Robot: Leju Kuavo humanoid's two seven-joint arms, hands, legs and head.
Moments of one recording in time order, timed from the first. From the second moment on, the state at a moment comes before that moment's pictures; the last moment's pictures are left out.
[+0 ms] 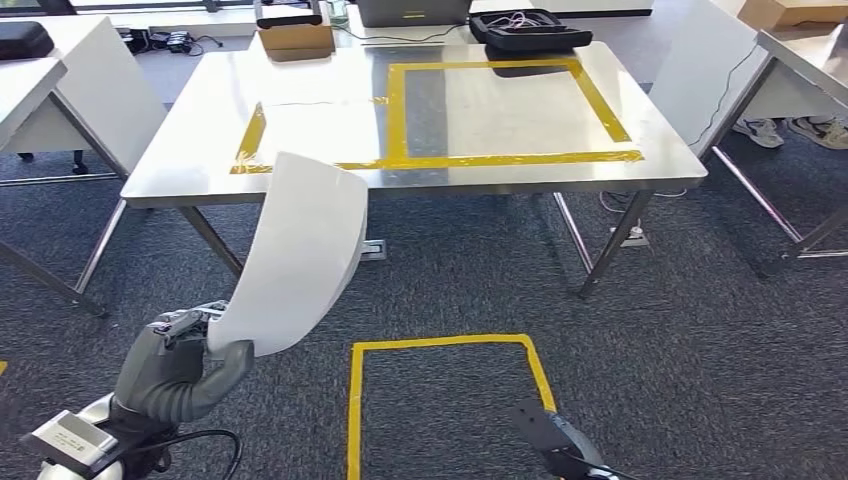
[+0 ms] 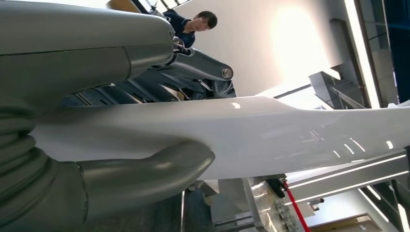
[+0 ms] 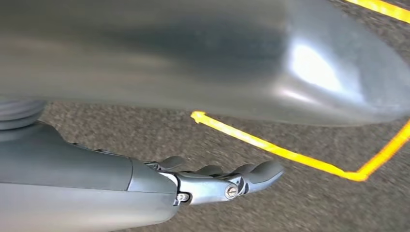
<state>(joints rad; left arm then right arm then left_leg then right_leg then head) 0.03 0.09 -0.33 -1.64 -0.12 -0.19 -0.47 -0.07 -0.04 0.54 -0.35 -0.01 -0.29 -0.27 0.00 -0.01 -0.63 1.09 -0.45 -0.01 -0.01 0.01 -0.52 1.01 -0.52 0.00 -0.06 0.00</state>
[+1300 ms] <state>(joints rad) 0.03 0.07 -0.33 -1.66 -0.13 -0.21 -0.46 -0.08 -0.06 0.54 -0.35 0.01 -0.31 -0.26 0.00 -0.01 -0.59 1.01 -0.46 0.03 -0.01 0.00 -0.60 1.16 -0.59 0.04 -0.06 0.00</state>
